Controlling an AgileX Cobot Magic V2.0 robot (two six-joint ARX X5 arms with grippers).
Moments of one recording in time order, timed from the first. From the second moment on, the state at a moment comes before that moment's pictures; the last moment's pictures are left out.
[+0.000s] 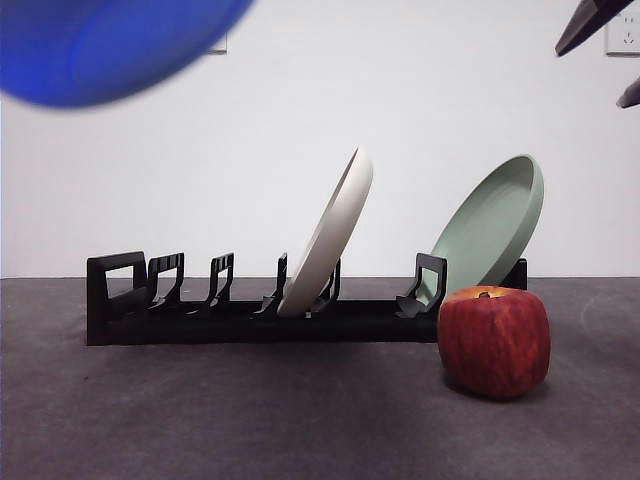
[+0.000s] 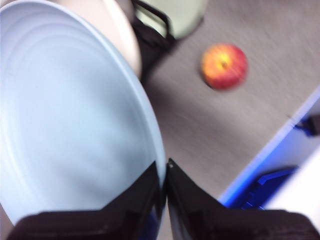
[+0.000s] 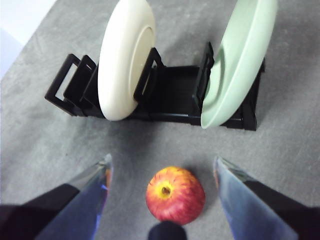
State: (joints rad) left arm -1.30 1.22 1.31 -1.09 -0.54 -0.33; right arm 0.16 0.83 0.80 -0.57 -0.41 0.18
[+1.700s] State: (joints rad) left arm -1.14 1.27 1.22 -0.61 -0.38 -0.15; right arm 0.29 0.92 0.88 -0.66 -0.36 0.17
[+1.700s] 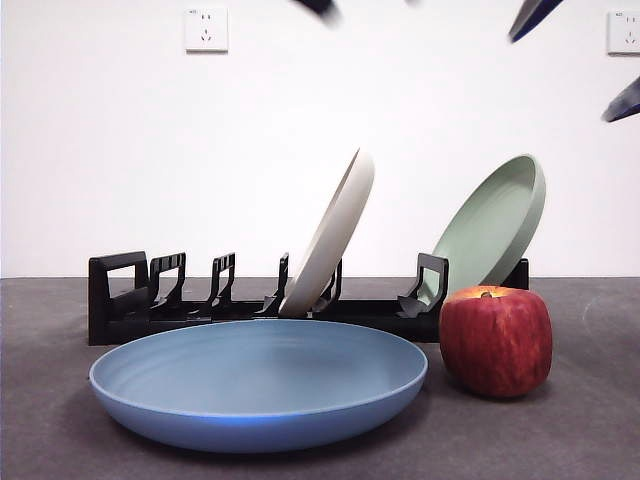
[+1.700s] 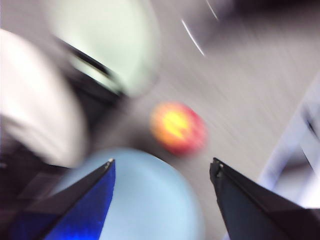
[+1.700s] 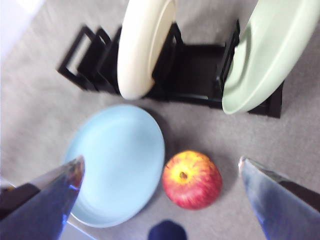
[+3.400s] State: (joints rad) left arm -0.56 0.65 1.22 -1.09 -0.49 -0.15; right arm 0.62 1.40 1.11 -0.66 -0.09 0.15
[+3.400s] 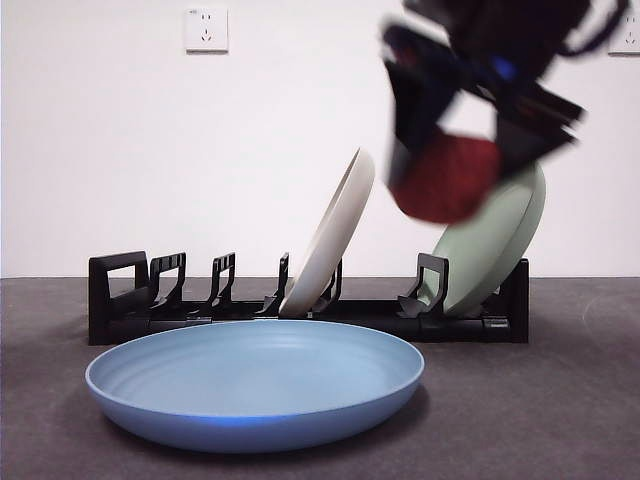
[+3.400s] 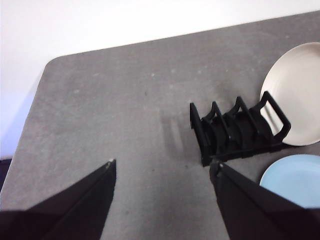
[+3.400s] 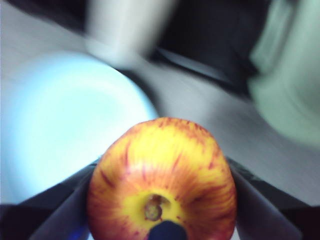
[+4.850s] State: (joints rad) left arm -0.56 0.65 1.22 -1.14 -0.49 -0.15; right arm 0.89 1.86 1.25 -0.55 -0.05 0.16
